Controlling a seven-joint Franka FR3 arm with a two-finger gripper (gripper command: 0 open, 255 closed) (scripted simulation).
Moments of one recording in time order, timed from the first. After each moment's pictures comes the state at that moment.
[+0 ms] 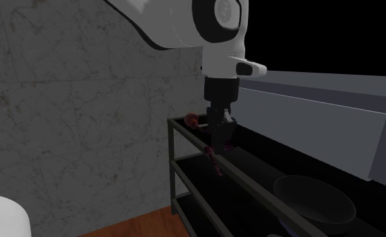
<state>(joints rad) 0.09 -0.41 0.42 -2.36 0.18 1.95 0.66</state>
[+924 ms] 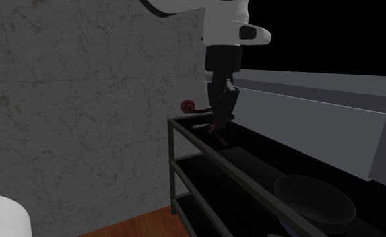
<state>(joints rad) 0.08 -0.42 0.40 -2.22 0.17 1.78 0.66</state>
